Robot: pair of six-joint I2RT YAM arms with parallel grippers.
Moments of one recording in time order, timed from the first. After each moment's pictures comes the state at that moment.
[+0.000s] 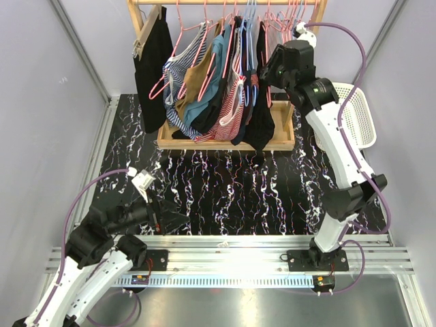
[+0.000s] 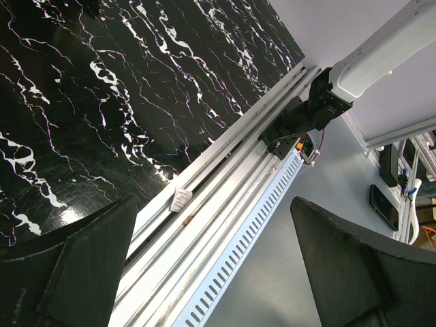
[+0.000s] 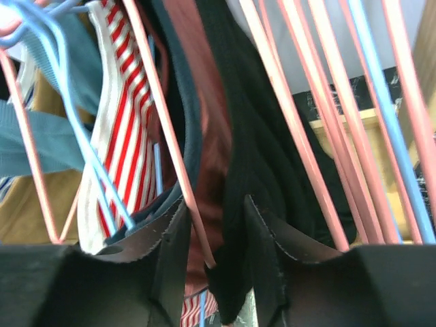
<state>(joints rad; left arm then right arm) -0.55 0.28 0.68 -0.72 0.50 -0.51 0.41 1.76 2.11 -0.66 0.26 0.57</state>
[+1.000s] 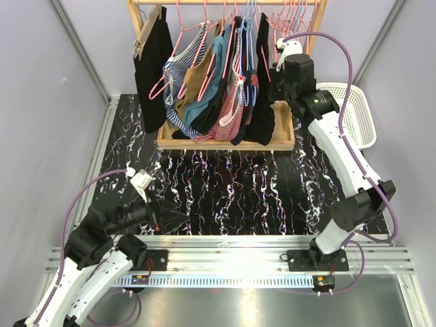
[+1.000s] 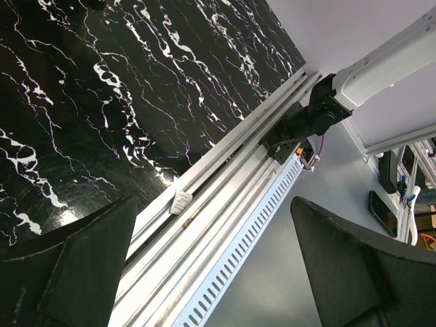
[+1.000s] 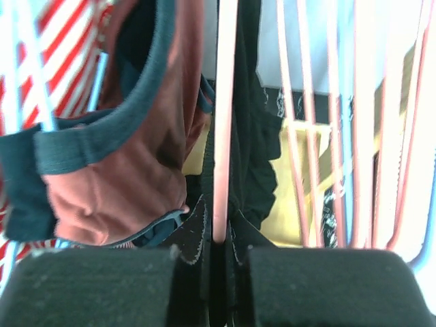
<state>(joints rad) -0.55 0.28 0.68 -0.72 0.48 -0.52 0.41 1.66 1.90 -0.59 0.20 0.12</state>
